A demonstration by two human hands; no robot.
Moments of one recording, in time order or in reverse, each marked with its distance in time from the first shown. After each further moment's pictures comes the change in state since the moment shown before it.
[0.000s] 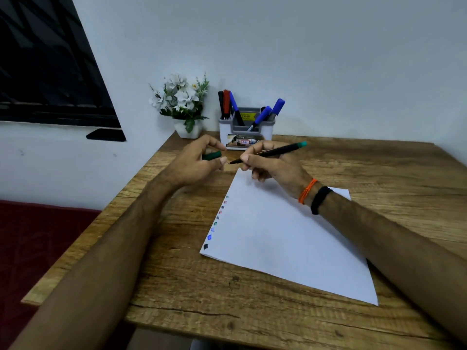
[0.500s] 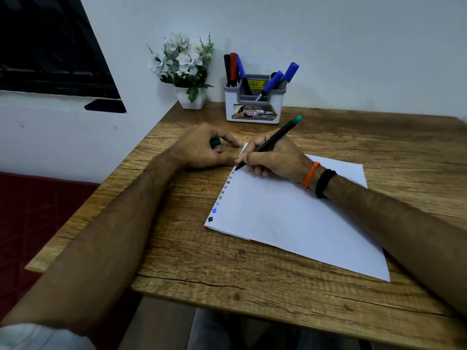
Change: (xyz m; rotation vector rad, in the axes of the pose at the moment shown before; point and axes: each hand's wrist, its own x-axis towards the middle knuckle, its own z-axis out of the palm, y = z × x) left_hand 0.000 -0.014 0.008 0.334 -0.139 0.043; right_hand -0.006 0.020 0.014 -0.187 -0.198 0.027
